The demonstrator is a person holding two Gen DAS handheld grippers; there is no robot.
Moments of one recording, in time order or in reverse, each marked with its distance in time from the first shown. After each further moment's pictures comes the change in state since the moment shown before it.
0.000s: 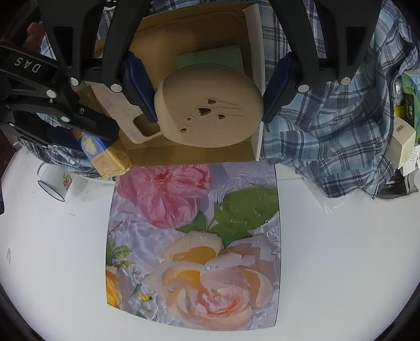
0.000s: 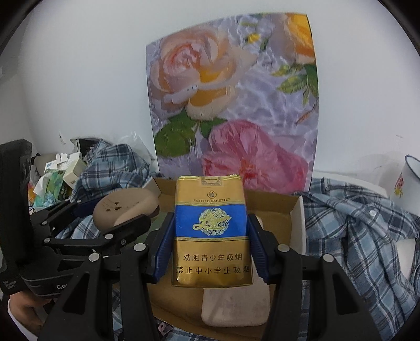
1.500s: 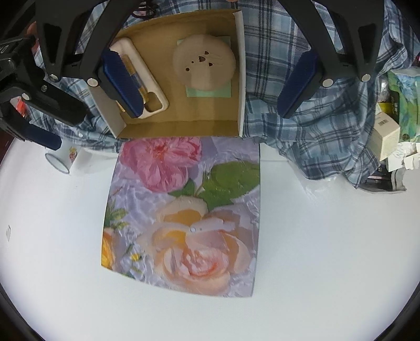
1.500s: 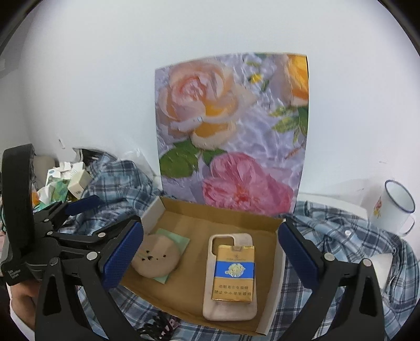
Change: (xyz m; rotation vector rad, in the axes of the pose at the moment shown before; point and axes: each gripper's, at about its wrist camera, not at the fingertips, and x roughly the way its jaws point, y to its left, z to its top) left arm -0.037 0.017 0.020 -0.056 -0.074 -0.005; right arm -0.050 0.020 0.027 -0.046 -0.080 -0.055
